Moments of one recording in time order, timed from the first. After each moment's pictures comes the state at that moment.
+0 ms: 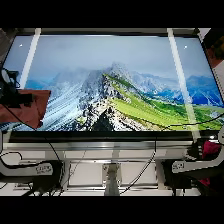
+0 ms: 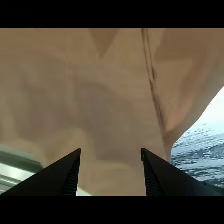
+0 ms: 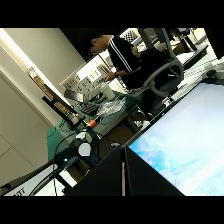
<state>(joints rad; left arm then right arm) 0.31 -1.50 1.29 1.80 -1.36 -1.47 -0.37 -1.58 2.09 0.02 1.45 1.10</state>
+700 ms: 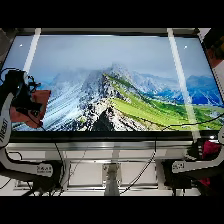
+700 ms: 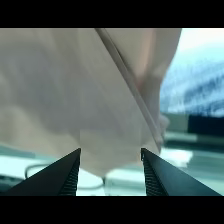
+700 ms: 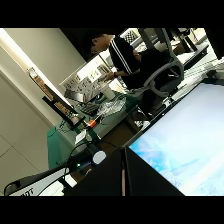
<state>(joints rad) 0.18 -1.58 1.29 1.90 -1.60 -1.31 -0.37 -1.58 2.09 0.02 1.45 1.10</state>
